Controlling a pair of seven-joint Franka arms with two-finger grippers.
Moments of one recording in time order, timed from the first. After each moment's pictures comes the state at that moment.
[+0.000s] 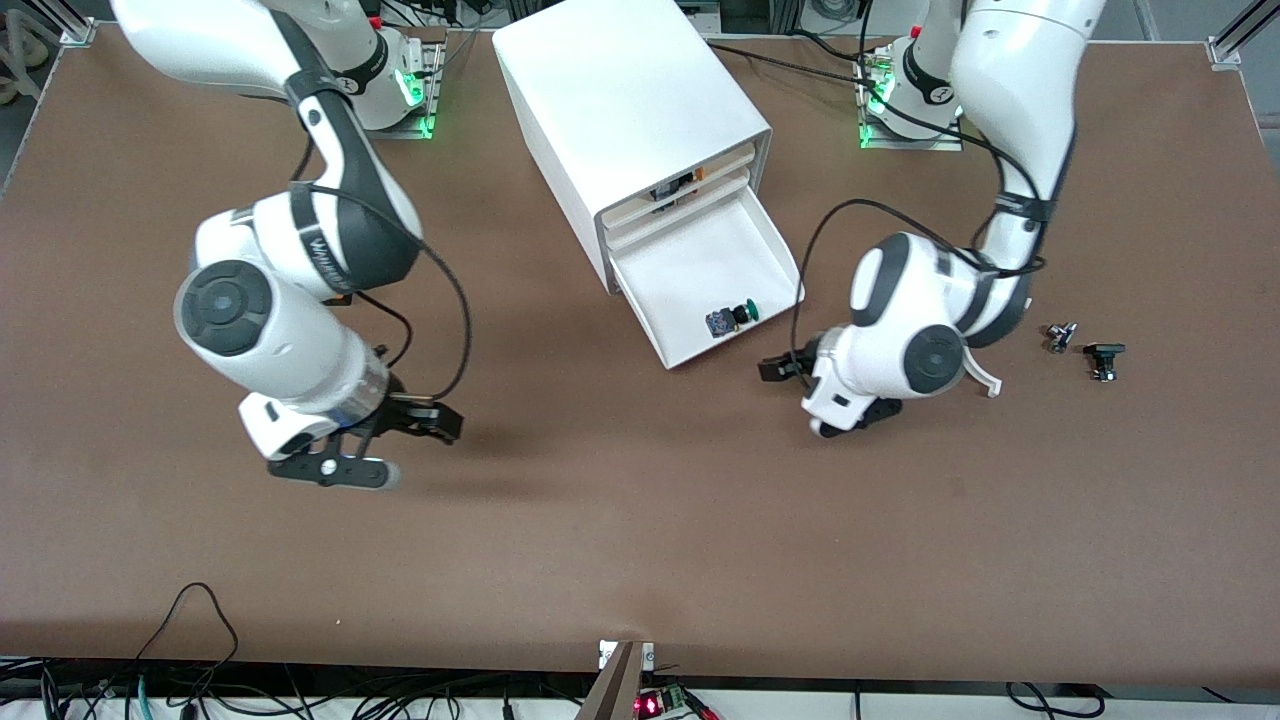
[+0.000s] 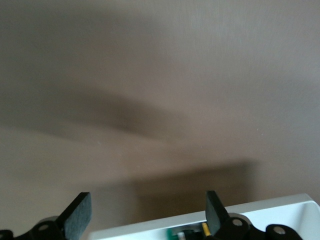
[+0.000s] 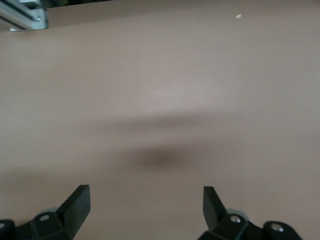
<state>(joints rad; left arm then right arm) -0.41 0.58 0.00 -1.66 -0.31 1.98 -0.61 0.26 0.62 0.08 -1.16 -0.05 1.87 0.43</state>
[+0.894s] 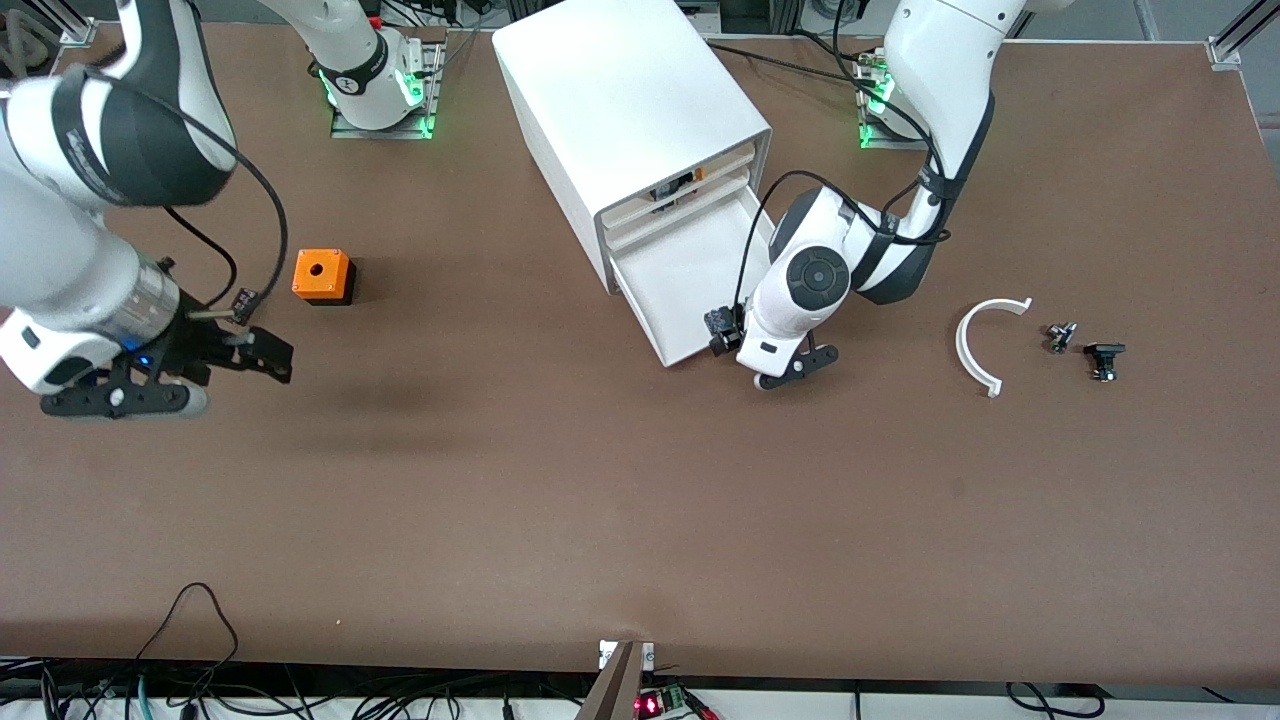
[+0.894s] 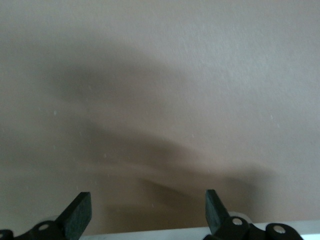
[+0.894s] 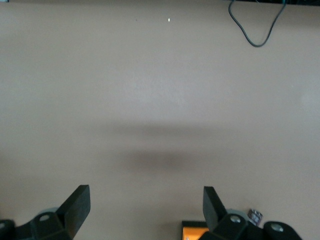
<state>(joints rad) -0.50 0.52 -0.07 -1.88 -0.19 2.30 -0.88 0.18 0.26 -0.05 -1.49 0.00 1.82 0.09</state>
